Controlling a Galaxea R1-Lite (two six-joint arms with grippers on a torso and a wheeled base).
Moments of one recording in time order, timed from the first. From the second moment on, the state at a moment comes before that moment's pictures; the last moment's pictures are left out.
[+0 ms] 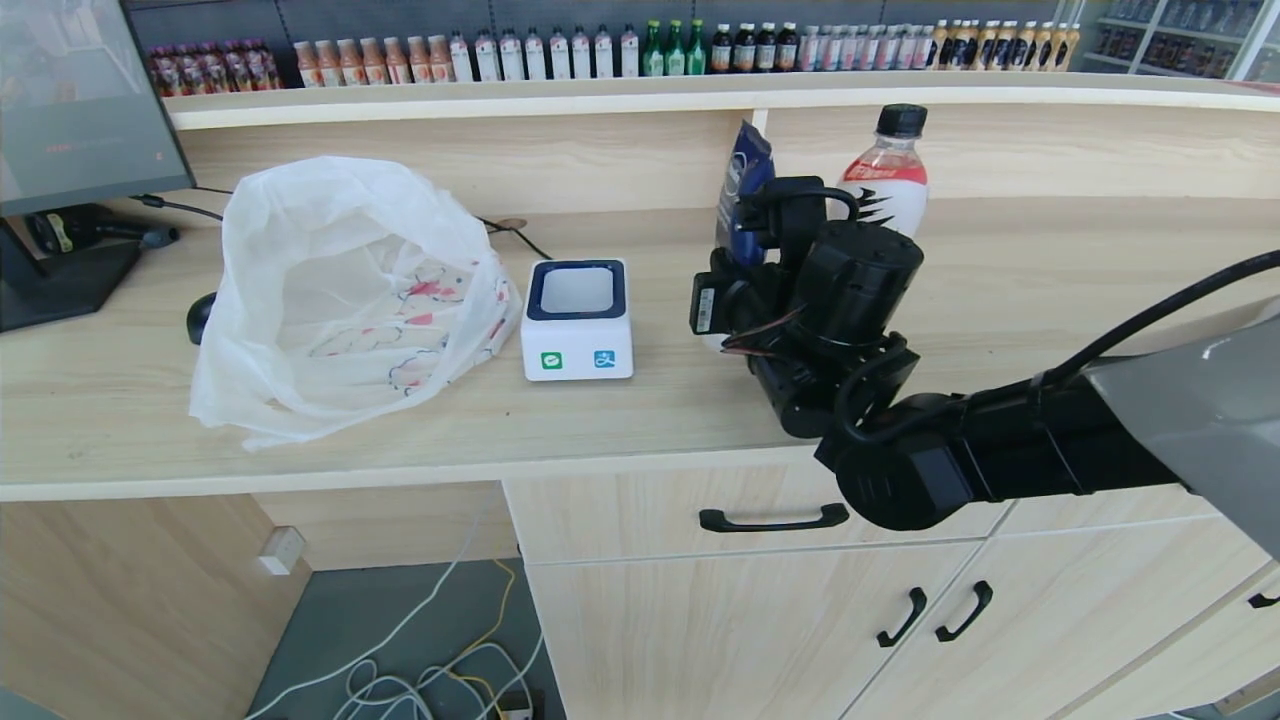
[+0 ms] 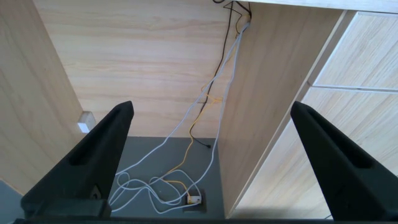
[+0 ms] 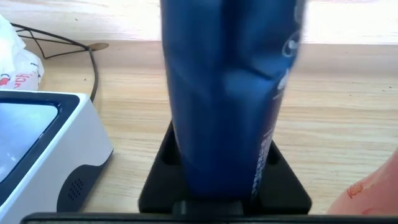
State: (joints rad) left arm 0.00 0.00 0.00 0.00 0.00 -0.01; right arm 0.66 2.11 -1.36 -0.99 -0.50 -0.13
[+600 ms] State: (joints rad) left arm 0.00 0.00 0.00 0.00 0.00 -0.01; right arm 0.66 2.11 -1.36 -0.99 -0.50 -0.13
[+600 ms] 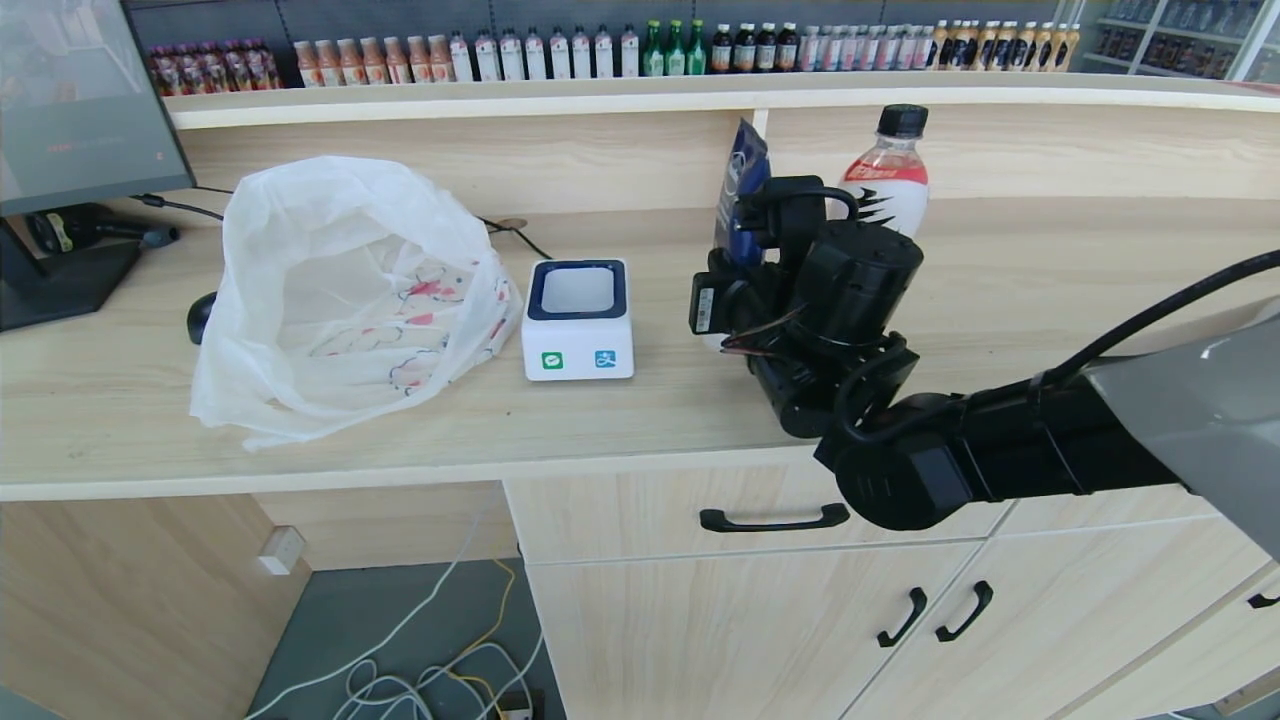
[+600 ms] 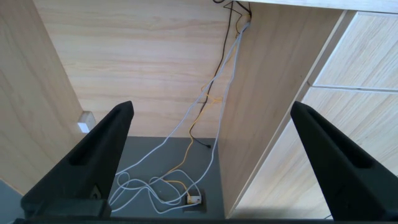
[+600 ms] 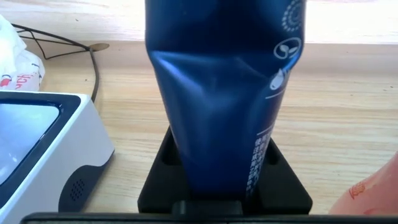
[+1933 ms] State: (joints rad) left arm 0.00 0.00 0.00 0.00 0.00 -0.01; right arm 0.80 1.80 -1.15 -0.99 -0.54 -0.20
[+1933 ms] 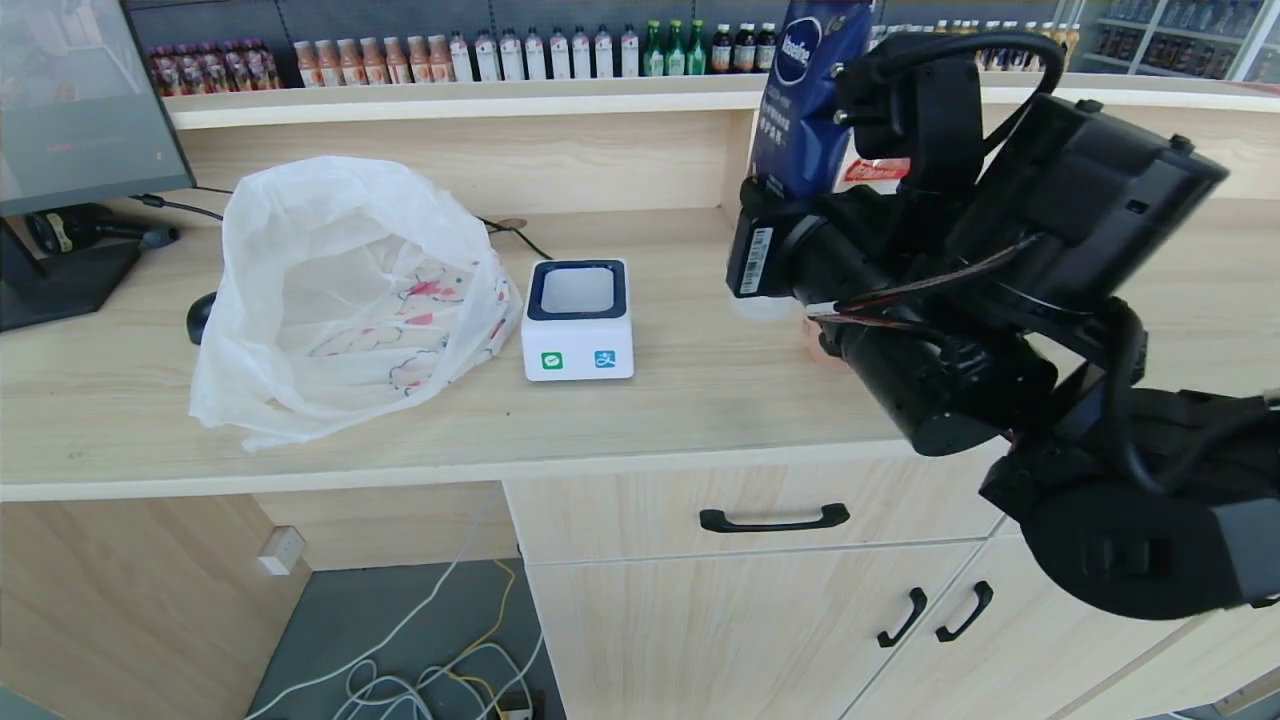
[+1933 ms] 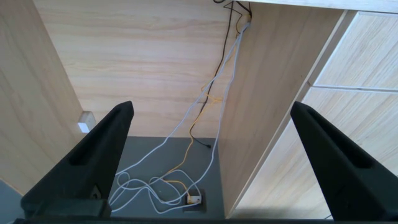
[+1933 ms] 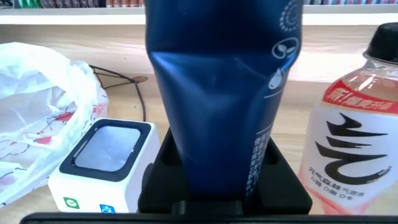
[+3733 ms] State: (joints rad) left arm 0.00 0.00 0.00 0.00 0.00 -0.01; right arm 0.98 1.55 -0.50 -1.33 -0.58 -0.07
